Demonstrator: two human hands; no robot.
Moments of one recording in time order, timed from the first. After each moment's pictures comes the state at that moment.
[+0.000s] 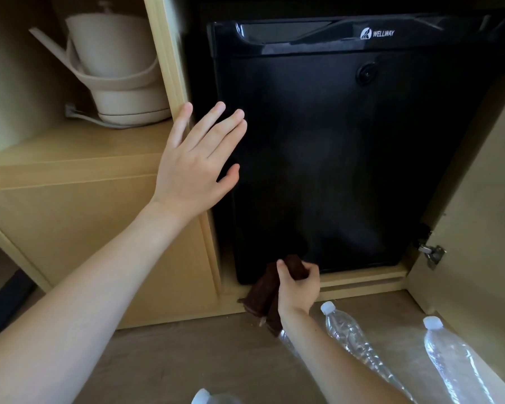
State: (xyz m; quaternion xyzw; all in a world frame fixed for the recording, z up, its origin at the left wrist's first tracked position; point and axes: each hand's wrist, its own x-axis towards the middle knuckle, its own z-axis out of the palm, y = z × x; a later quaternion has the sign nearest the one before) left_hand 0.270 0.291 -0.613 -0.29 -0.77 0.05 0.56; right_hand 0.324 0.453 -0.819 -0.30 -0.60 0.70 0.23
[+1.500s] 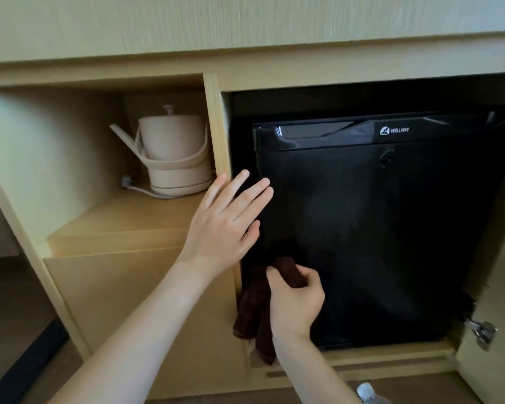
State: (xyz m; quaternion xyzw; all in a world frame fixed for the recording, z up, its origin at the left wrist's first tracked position) left_hand 0.275 0.273 -0.586 -0.30 -0.79 0.04 0.53; right_hand 0.318 0.390 -0.683 -0.17 -0.55 0.77 0.26
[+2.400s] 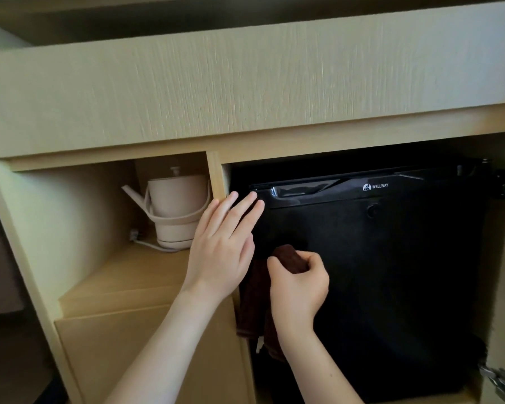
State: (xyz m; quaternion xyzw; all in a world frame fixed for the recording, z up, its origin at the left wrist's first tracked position) left_hand 0.277 0.280 -0.534 -0.27 -0.79 -0.02 0.55; right_hand 0.314 0.396 -0.575 -0.12 -0.57 0.75 0.31
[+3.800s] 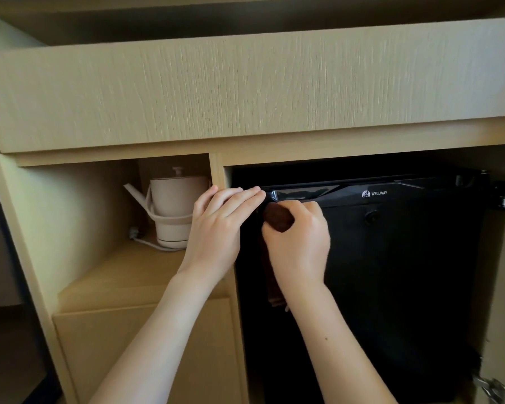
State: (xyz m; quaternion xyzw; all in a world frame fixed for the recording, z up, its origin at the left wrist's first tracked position) left_hand 0.267 0.281 -0.511 -0.27 -0.78 -0.05 0.56; right_hand 0.302 0.415 -0.519 0.02 -0.75 0.45 0.49
